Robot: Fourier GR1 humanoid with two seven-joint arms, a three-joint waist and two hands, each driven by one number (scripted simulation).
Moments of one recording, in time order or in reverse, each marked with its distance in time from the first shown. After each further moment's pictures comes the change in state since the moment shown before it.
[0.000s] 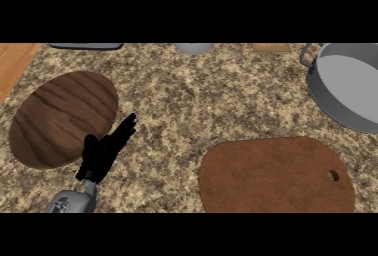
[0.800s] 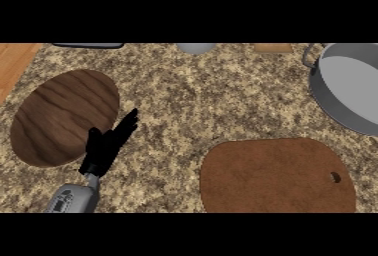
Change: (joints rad) left arm -0.043 -0.014 0.013 0.022 -0.011 -0.007 0.018; right arm -0.480 0.013 0.220 0.145 0.324 -0.105 0.198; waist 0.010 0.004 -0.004
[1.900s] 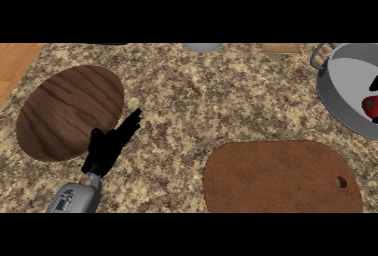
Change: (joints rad) left arm -0.007 -0.008 -0.004 0.005 -0.011 -0.023 -0.015; right arm -0.259 0.259 0.356 0.242 0.458 -0.074 0.461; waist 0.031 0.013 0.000
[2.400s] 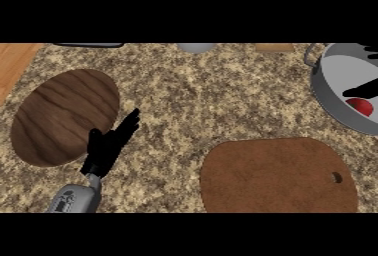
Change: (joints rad) left arm 0.010 -0.009 0.011 -0.008 0.001 0.017 0.007; right arm -0.057 0.049 -0.265 -0.015 -0.258 -0.033 -0.132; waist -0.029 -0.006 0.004
